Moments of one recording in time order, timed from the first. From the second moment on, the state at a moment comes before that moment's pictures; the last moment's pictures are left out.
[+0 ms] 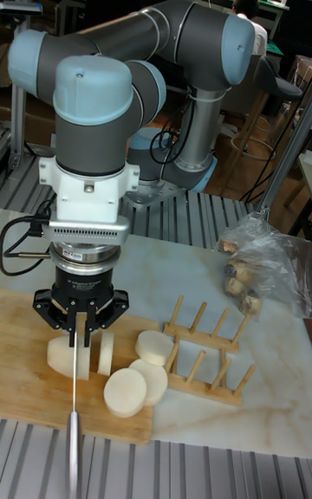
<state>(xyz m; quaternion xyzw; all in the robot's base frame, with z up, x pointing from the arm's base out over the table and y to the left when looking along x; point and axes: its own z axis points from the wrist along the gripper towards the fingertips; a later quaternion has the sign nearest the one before) 0.703 -0.083 0.113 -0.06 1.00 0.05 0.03</state>
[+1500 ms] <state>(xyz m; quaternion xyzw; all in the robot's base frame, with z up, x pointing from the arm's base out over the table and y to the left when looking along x) 0.724 -0.090 0.110 -0.07 1.00 0.04 0.06</state>
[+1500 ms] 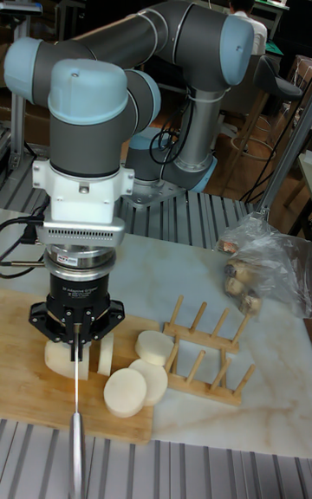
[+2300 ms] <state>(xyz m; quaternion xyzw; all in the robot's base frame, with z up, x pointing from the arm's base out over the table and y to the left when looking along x) 0.692 -0.087 0.104 -0.07 1.00 0.01 0.01</state>
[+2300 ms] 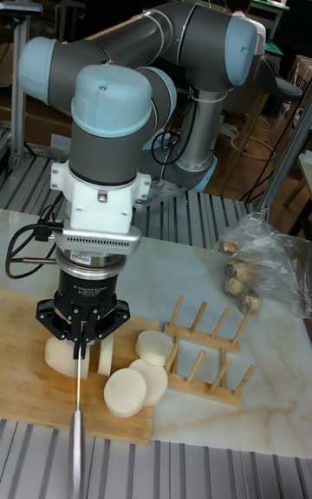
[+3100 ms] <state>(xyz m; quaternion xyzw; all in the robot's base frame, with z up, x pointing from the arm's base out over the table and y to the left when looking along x) 0.683 -0.093 0.122 -0.08 1.00 0.00 -0.03</state>
